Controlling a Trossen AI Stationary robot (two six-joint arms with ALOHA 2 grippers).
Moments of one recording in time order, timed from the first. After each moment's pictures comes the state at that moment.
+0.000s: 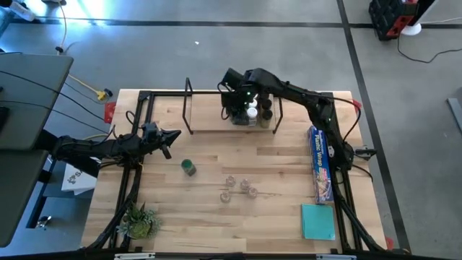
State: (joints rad) left arm -0.05 0.13 0.01 0.06 -0.59 -0.36; right arm -0.41 2.22 2.26 -1.25 -0.19 -0.52
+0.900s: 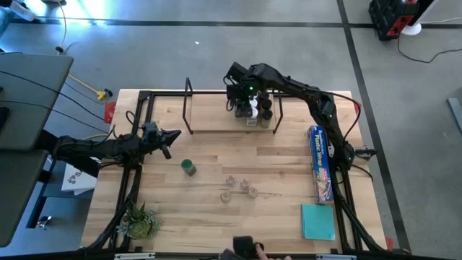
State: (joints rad) left arm -0.05 0.13 0.01 0.06 -0.59 -0.36; right arm -0.49 2.22 2.20 -1.21 -0.05 -0.55
